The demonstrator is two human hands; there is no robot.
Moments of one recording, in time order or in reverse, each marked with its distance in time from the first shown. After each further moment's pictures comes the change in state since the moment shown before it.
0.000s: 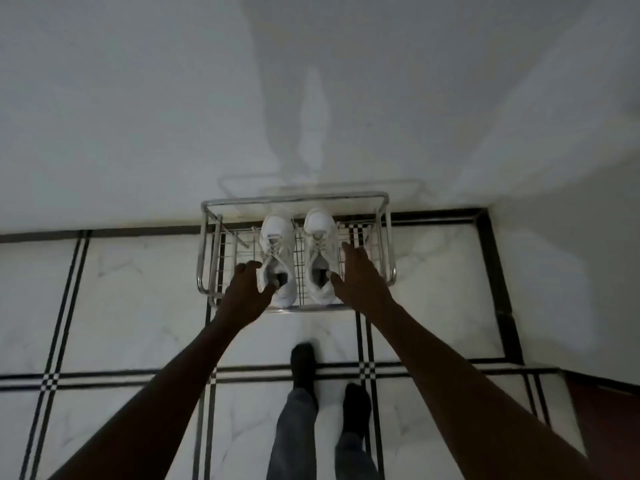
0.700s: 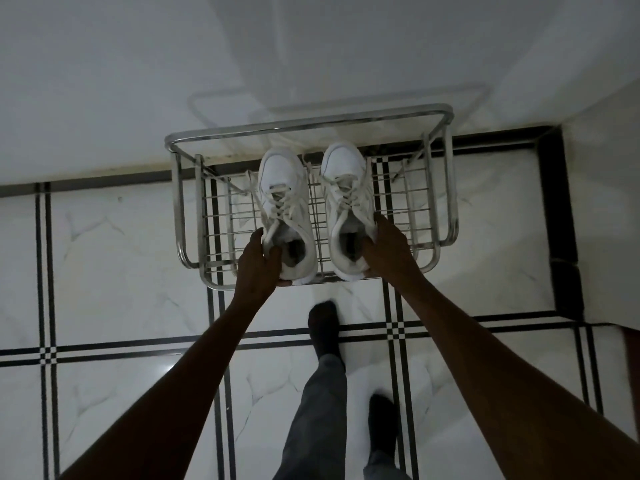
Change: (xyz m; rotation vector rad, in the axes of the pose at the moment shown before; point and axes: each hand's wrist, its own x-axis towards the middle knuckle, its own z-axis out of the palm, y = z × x) left_hand 0.089 -0.087 0.081 -0.385 -0.032 -0.203; right_hand 0.097 0.076 0.115 0.353 0.008 0.295
